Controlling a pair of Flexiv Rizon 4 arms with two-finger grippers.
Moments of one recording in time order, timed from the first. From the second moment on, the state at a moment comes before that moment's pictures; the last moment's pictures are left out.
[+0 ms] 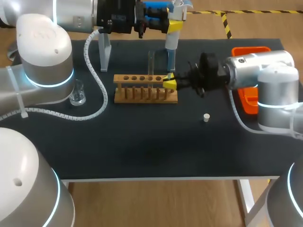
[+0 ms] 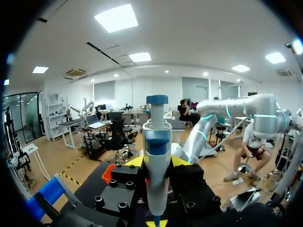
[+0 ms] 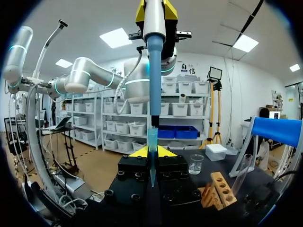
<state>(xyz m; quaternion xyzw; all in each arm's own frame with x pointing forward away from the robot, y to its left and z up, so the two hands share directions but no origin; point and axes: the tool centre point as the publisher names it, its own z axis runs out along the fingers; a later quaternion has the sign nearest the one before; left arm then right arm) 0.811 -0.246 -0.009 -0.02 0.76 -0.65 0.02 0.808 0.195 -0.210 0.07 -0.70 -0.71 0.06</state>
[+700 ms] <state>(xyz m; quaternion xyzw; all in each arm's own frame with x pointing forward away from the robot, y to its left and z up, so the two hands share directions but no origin) 0.811 -0.246 -0.009 -0.02 0.76 -0.65 0.02 0.809 0.195 -0.211 0.07 -0.70 -0.71 0.06</state>
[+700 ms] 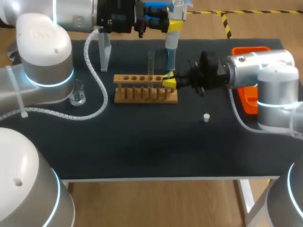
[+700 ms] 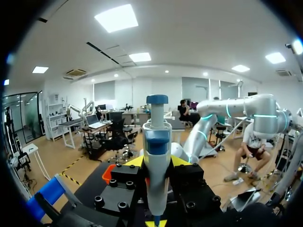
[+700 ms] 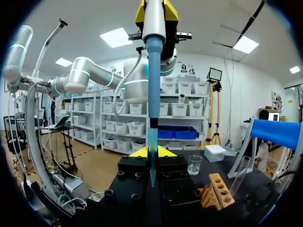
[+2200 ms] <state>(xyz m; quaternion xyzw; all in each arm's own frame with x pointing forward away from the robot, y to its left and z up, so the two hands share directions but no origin) 0.811 -0.246 -0.009 -0.02 0.76 -0.65 0.02 0.811 0.200 -0.214 0.08 -0.70 -0.71 0.05</state>
